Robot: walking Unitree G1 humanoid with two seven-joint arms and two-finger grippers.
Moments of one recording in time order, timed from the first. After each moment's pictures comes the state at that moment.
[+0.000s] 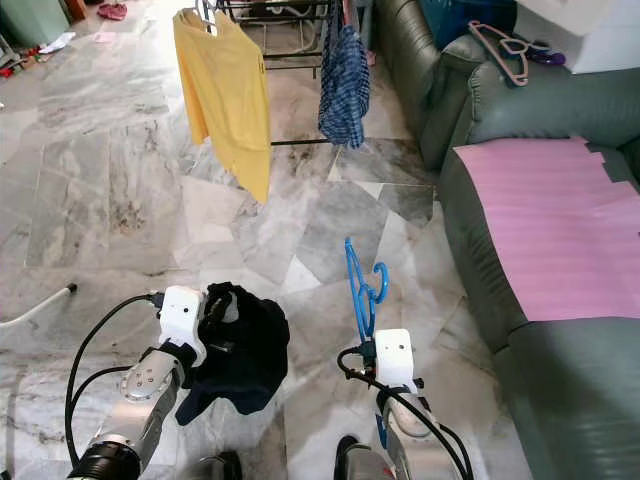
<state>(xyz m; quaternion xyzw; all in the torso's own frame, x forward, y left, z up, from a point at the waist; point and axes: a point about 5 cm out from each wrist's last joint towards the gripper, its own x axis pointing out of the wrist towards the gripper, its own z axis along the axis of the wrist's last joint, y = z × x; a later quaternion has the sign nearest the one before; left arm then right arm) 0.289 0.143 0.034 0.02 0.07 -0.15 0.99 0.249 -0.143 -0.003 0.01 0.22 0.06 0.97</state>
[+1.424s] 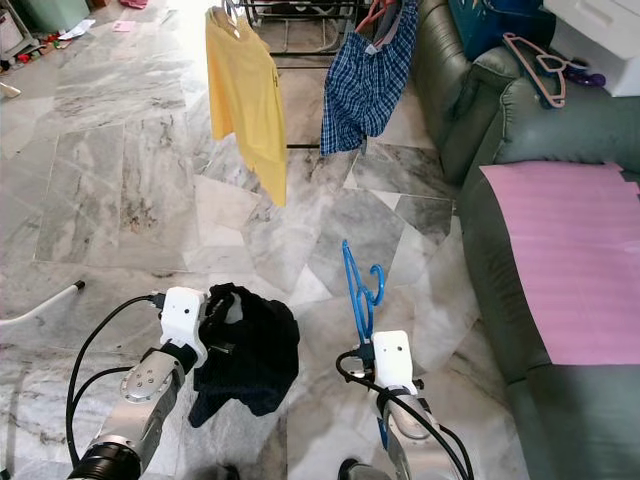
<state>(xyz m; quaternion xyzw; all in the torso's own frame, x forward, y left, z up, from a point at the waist) 0.288 0.142 0.033 0.02 0.08 -0.16 0.98 0.248 -0.142 -0.004 -0.01 0.22 0.07 0.97</state>
